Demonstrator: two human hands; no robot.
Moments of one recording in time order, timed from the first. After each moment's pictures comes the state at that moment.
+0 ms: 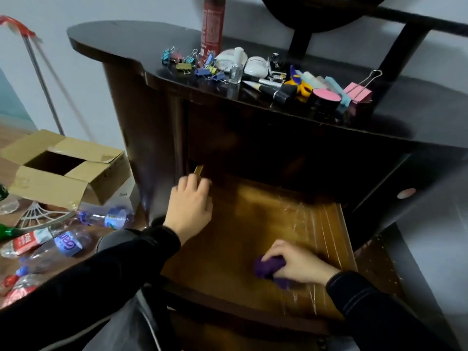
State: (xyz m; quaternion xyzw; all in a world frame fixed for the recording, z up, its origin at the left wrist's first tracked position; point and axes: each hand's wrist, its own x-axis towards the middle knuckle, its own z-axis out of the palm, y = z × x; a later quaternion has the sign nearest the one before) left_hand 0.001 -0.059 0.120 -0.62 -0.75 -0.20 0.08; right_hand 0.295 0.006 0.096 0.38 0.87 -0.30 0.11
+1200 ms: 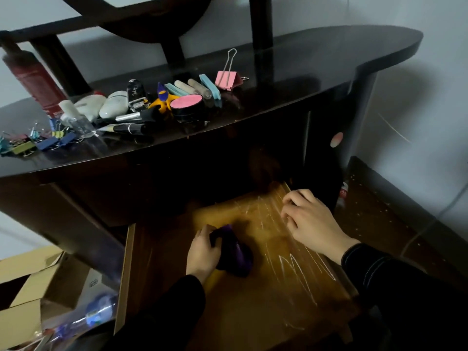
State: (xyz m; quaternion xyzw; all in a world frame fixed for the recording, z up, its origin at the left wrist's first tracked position) left_hand 0.098 0.035 0.045 -0.62 -0.70 -0.26 -0.23; right_hand 0.386 0.042 0.104 0.54 0.82 0.03 -0.19
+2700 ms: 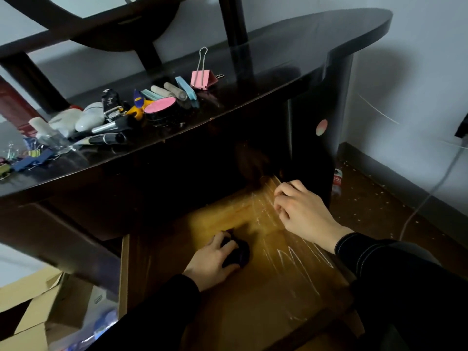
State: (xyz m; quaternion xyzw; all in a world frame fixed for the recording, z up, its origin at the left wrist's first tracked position) left_hand 0.090 0.035 0.041 -0.87 -0.48 0.03 -0.08; right_hand 0.383 0.038 0.105 0.55 0.81 0.03 -0.21
